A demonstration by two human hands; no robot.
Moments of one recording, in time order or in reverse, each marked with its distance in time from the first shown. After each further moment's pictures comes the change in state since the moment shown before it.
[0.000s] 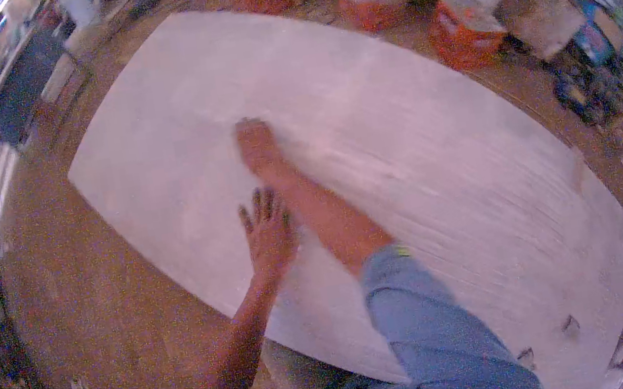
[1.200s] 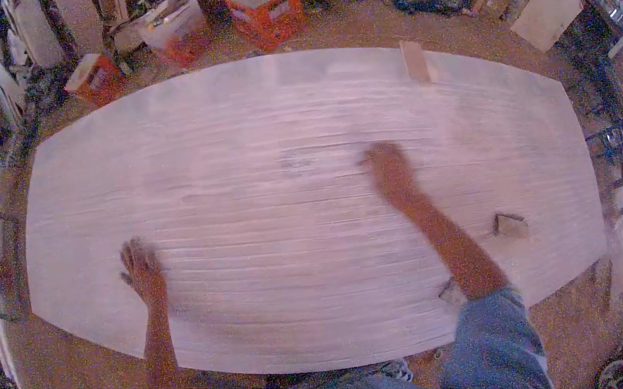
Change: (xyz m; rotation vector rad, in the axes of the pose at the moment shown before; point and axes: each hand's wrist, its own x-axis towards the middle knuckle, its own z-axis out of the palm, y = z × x) left_hand 0.006 0.042 0.028 0.170 0.076 -0.119; right_hand -0.474 0.280 -0.366 -0.296 -0.220 0.630
